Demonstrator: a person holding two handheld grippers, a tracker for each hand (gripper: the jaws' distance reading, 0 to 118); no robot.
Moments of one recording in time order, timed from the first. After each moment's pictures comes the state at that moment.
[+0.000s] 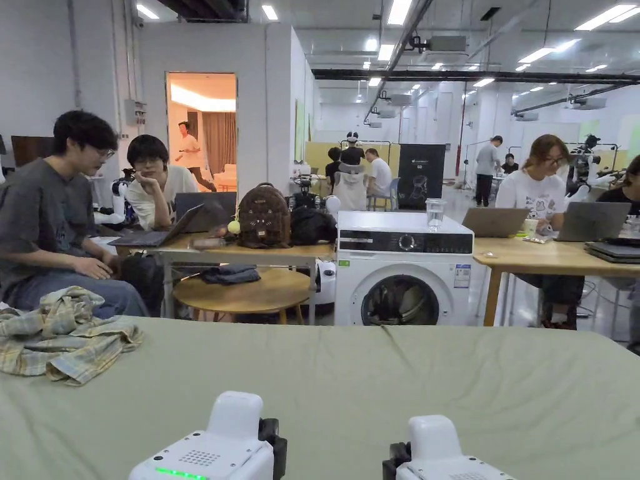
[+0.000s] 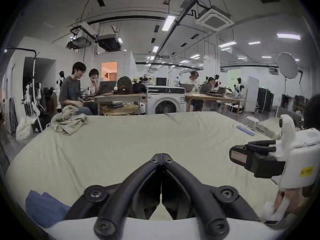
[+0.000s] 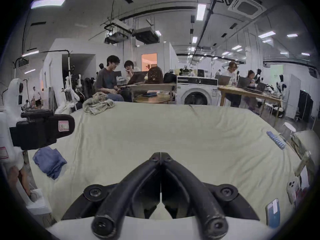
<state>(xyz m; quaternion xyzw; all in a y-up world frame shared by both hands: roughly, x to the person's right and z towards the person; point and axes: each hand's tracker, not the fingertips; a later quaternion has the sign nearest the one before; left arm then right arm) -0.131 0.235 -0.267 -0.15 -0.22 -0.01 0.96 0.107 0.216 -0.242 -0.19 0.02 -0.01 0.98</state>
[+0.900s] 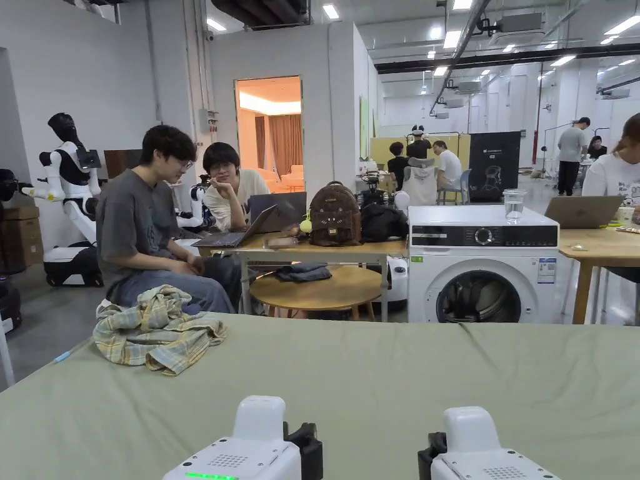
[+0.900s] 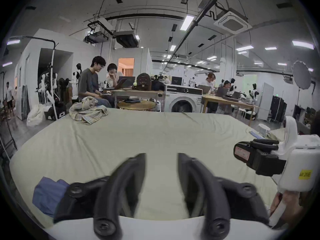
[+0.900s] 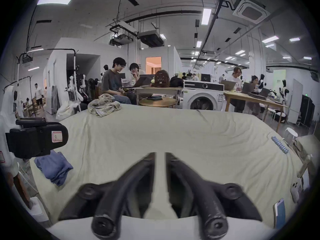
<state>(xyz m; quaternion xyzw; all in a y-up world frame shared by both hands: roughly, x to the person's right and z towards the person) -0.190 0.233 -0.250 -0.17 -0.16 0.03 0.97 0.046 0.218 -0.248 -0.17 0.03 0.00 0.98</state>
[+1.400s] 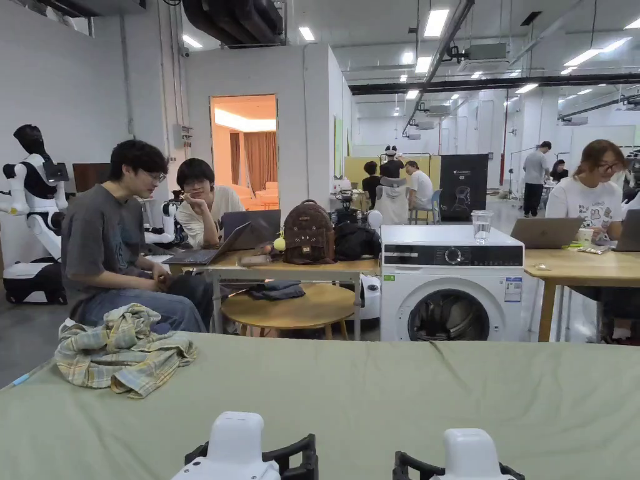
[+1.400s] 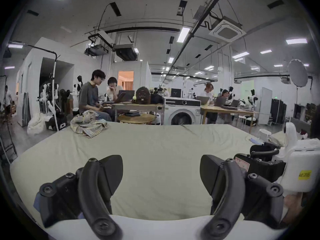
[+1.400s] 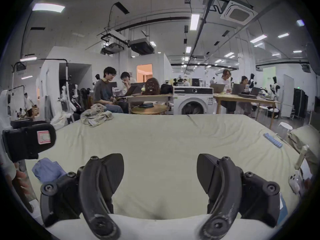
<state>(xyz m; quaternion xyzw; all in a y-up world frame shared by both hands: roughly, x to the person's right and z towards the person) -0.177 0.242 -0.234 -0.10 -0.15 0.02 0.98 0.066 0.223 -0.230 -0.14 -0.02 -0.03 0.99</state>
